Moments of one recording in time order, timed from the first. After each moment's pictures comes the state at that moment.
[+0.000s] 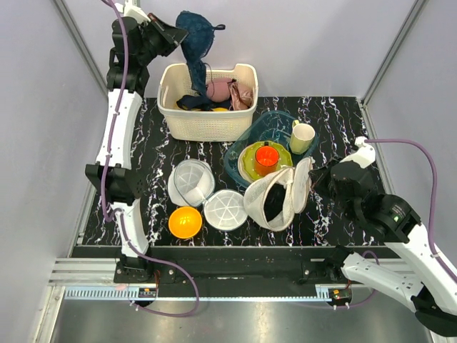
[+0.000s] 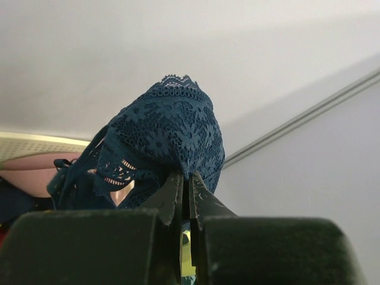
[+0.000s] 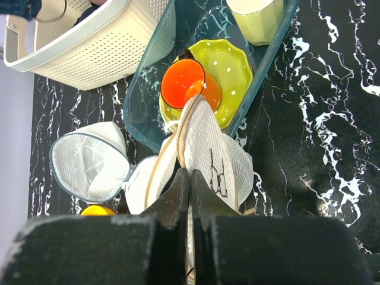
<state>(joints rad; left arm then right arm) -0.13 2.04 2.48 -0.37 0.35 -0.79 0.77 0.77 1.16 -0.93 0.57 0.87</state>
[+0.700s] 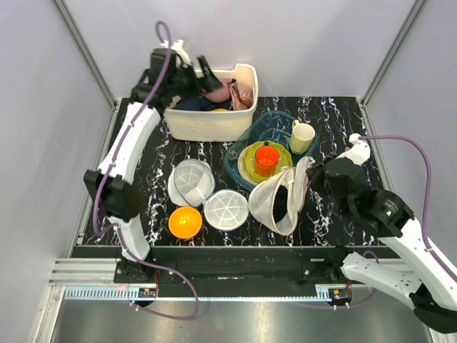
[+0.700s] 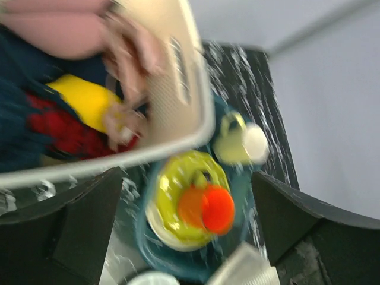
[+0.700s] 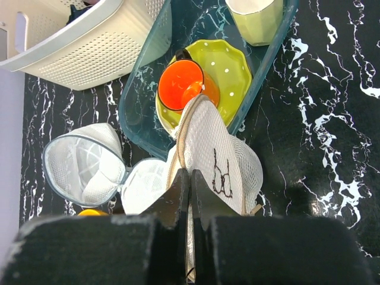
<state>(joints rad) -0.22 1.92 2.12 -0.61 0.30 -0.57 0.77 0.81 1.16 -0.91 0.58 0.87</state>
